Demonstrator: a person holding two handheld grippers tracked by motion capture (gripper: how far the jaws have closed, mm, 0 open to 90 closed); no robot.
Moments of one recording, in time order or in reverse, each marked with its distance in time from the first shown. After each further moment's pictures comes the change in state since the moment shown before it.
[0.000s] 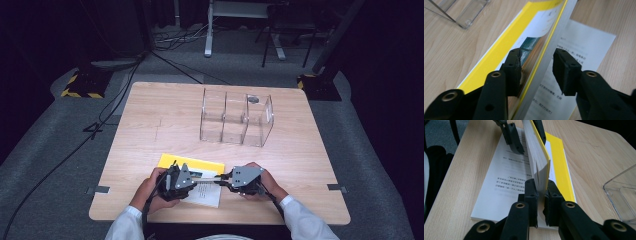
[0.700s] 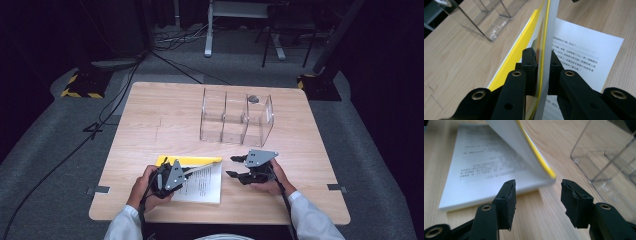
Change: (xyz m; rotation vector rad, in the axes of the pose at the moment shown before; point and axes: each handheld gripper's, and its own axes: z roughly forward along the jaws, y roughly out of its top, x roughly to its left) left arm 0.013 -0.007 -0.024 -0.165 0.099 -0.027; right arm -0.037 -0.034 -0.021 0.025 -0.105 0.267
